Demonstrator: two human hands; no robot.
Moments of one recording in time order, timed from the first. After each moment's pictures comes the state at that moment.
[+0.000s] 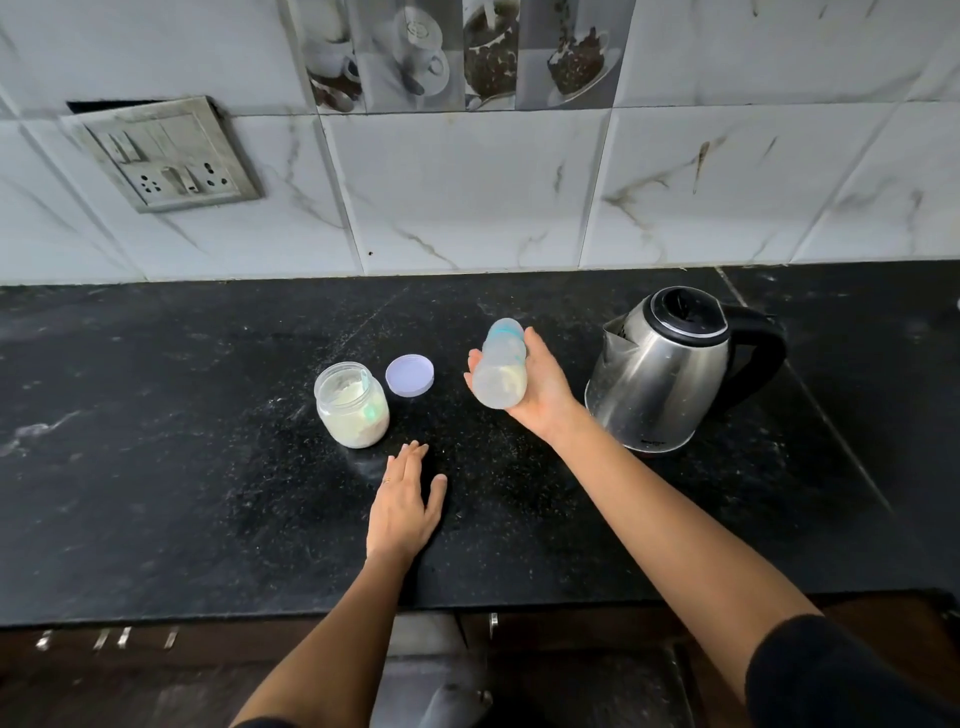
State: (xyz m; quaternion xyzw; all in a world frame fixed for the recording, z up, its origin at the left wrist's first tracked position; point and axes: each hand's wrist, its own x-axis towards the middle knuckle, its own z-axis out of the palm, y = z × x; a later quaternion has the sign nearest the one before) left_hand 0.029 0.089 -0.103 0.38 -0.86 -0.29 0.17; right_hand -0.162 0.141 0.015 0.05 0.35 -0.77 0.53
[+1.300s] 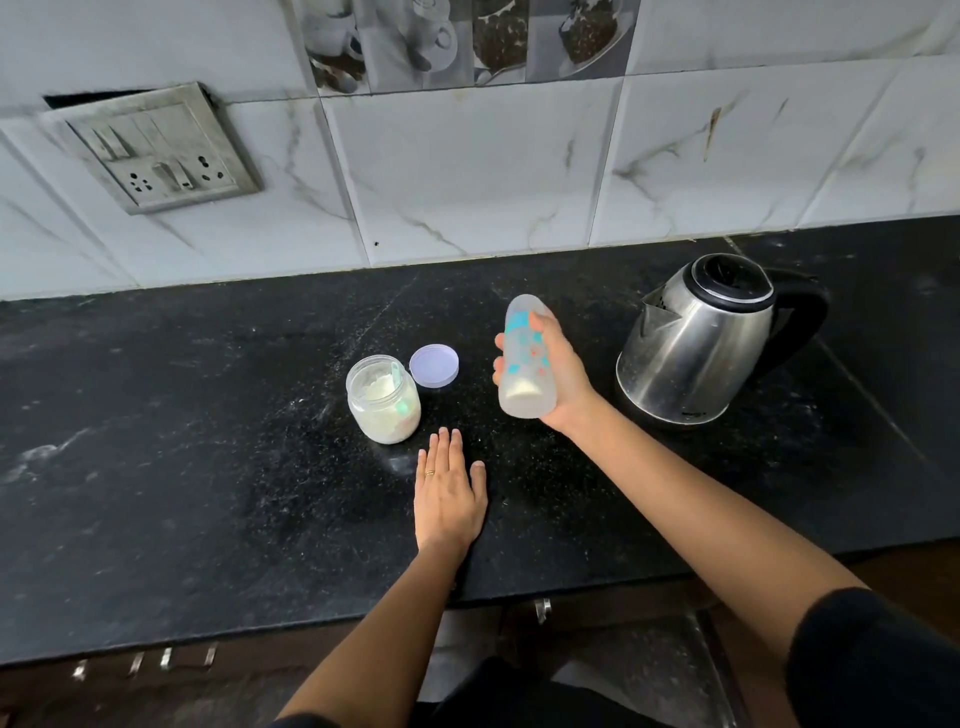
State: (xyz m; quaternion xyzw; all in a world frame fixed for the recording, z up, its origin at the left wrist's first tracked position) left_hand 0.024 0.073 -0.128 0.36 -0.90 -0.20 0.13; right_hand -0.131 0.118 0.002 -0.03 0.39 -0.81 0.45
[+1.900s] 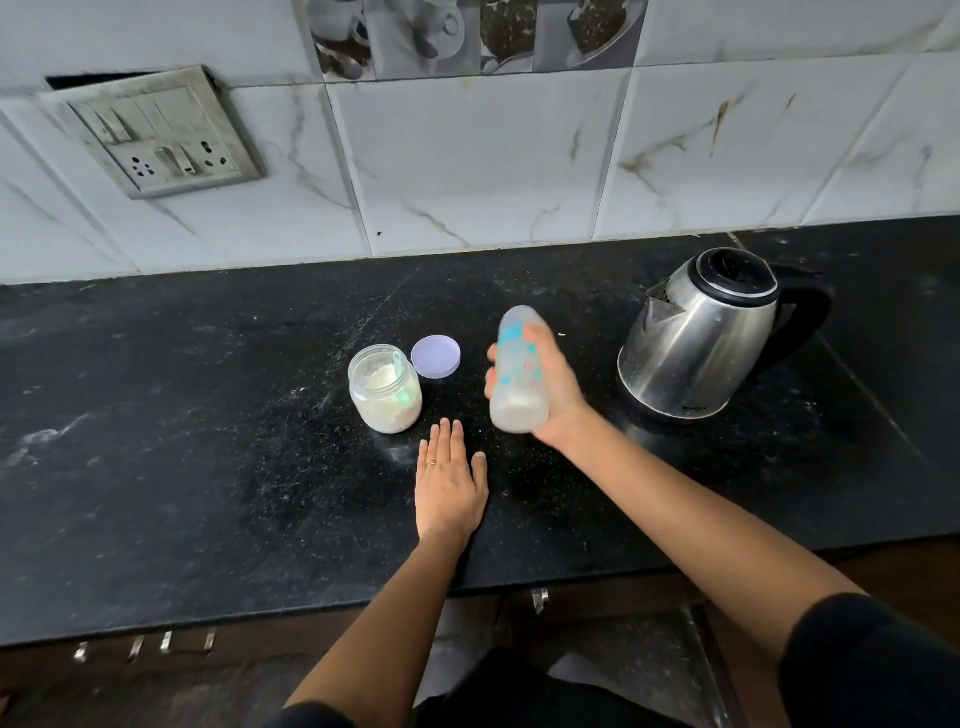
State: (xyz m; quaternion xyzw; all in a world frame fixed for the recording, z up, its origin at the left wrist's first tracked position) left_hand 0.024 0.074 -0.128 0.36 -0.90 -0.20 0.12; right_hand -0.108 0.121 -0.004 0.01 0.38 -0.79 0.47
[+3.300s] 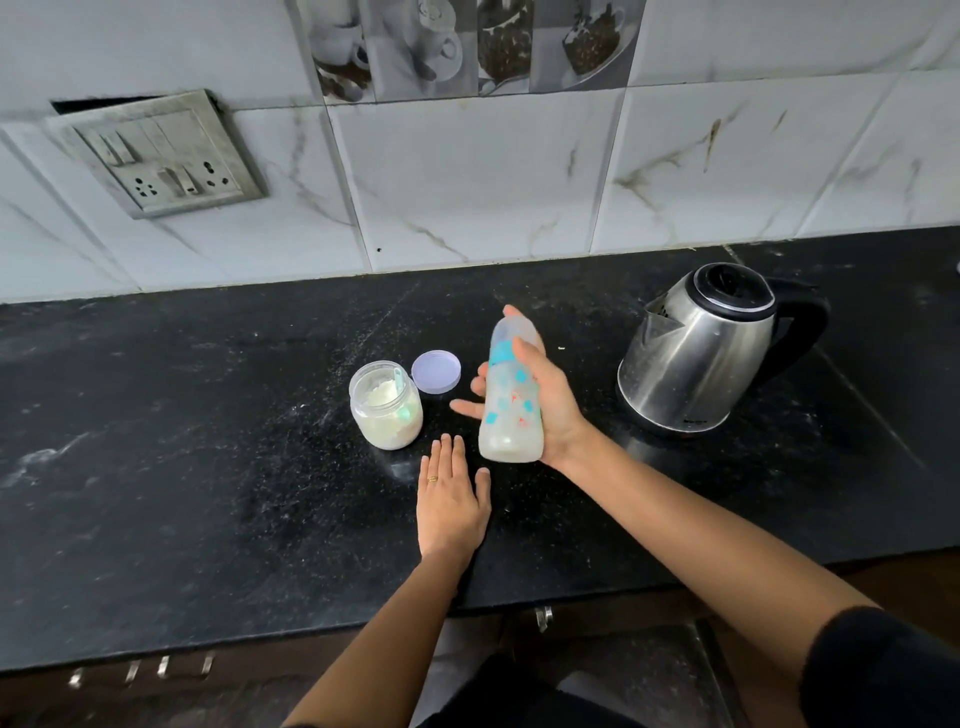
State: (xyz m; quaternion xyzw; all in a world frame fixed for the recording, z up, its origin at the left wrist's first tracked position) left_hand 0.023 0.073 -0.130 0.35 -0.91 -0.19 0.13; right_hand -0.089 0.128 0.017 -0.09 0.34 -0.79 0.50
